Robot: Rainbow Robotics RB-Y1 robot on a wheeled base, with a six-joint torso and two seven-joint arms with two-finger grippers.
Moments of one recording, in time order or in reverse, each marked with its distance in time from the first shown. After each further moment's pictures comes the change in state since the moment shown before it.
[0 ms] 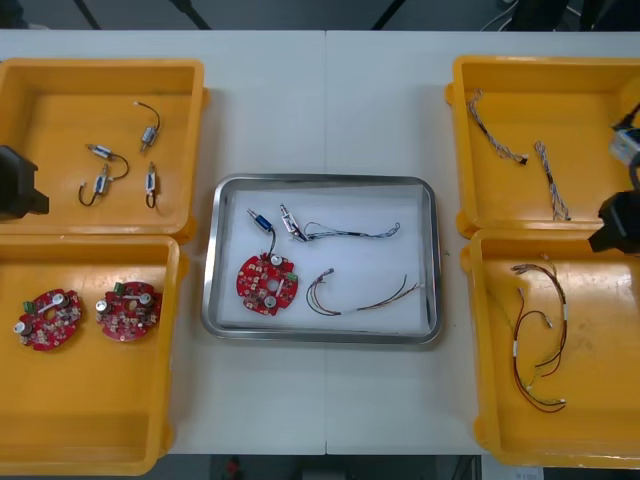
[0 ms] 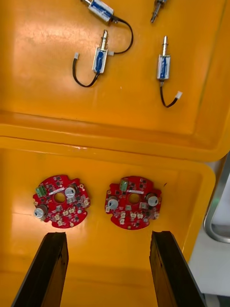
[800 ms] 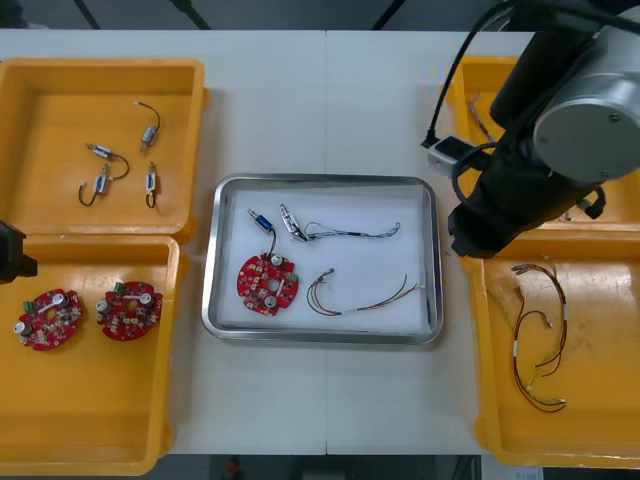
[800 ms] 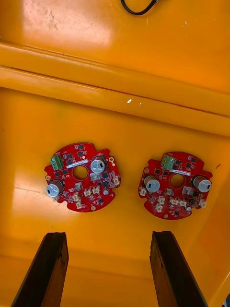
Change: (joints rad) right arm -0.389 0.089 0.576 -0.005 -0.069 -0.107 0.004; left arm 0.340 0.107 0.013 0.026 0.012 -0.280 -0.004
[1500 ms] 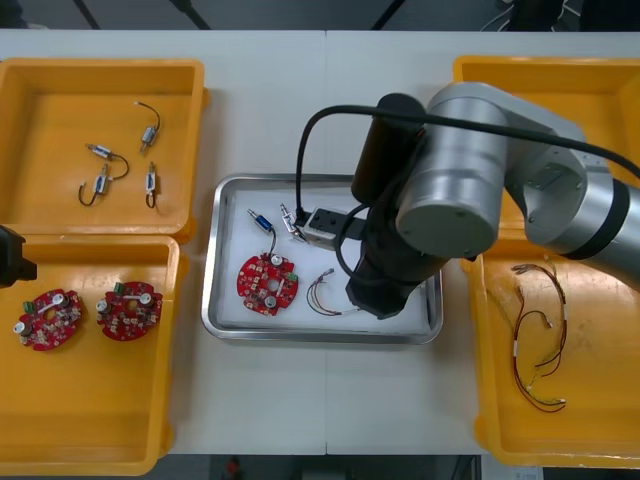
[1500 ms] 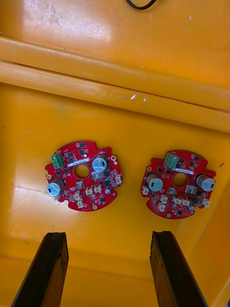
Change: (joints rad) right arm -0.136 0.199 0.330 0.000 0.028 -0.121 0.095; left arm 0.018 0.006 0.000 0.000 0.001 -0.016 -0.002
